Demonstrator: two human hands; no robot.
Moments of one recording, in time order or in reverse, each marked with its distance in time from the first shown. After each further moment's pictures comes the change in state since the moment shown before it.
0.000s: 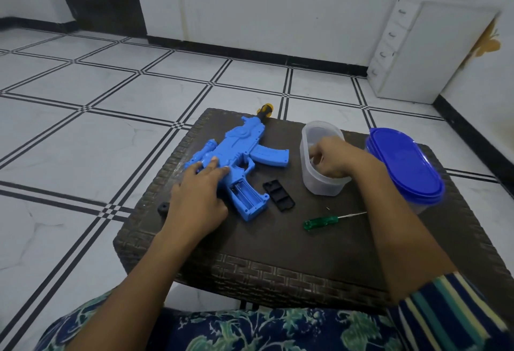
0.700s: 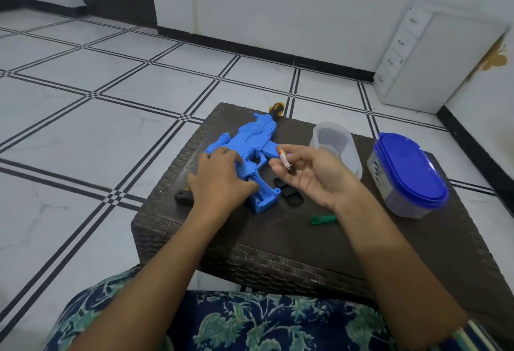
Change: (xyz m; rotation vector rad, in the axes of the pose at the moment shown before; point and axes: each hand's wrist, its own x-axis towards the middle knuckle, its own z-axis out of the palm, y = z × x) left_hand 0.005 0.022 -0.007 -0.146 0.131 -0.141; right_hand -0.056 -0.082 0.026 1.805 -0.063 0.121
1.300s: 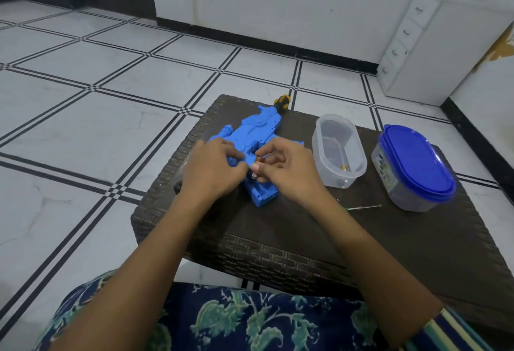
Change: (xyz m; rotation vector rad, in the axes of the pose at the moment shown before) left_hand 0.018 -0.020 -0.004 -0.193 -0.004 0.142; right_hand 0.017 0.040 0.015 -0.833 0.034 -0.493
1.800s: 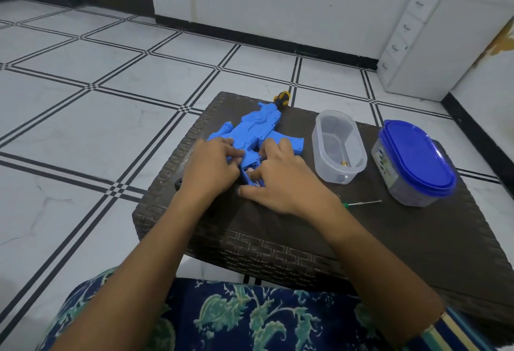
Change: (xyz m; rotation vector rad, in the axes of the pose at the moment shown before) left_hand 0.005 -0.008 0.004 0.038 -0.039 0.014; right_hand -0.011 -0.012 0.008 -1.045 -0.279 -0.195
